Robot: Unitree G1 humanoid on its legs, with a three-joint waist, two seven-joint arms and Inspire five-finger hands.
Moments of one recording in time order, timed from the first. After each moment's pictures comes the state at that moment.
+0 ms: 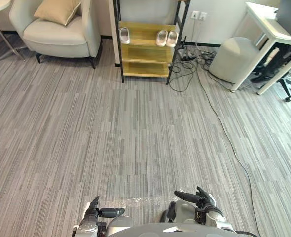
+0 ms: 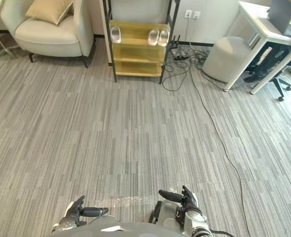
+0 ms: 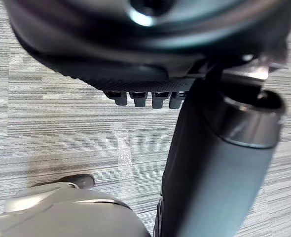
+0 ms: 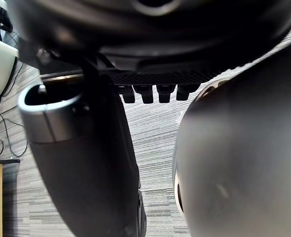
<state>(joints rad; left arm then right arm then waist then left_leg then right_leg) 0.06 0.18 -0.03 1.10 -0.03 -0.08 0.13 -0.05 -0.06 -0.10 1.11 0.12 -0.07 -0.09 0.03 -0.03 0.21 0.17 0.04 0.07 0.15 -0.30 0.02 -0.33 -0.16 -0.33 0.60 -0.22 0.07</state>
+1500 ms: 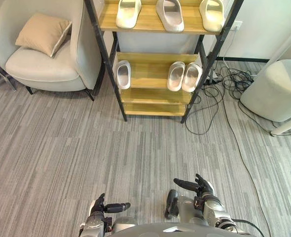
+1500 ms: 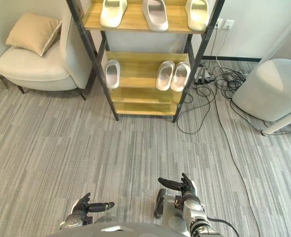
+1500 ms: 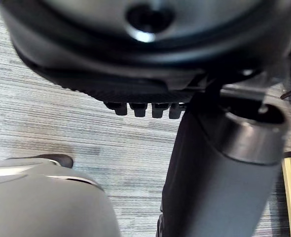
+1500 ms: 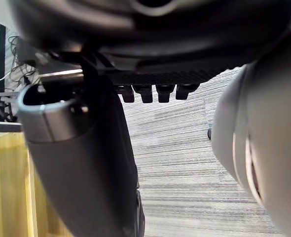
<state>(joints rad) 0.05 0.10 0.12 1.09 -0.01 -0.08 0.12 -0.06 -0.06 -0.12 1.10 0.14 -0.07 -0.11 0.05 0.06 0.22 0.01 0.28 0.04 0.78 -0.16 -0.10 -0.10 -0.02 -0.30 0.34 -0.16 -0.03</state>
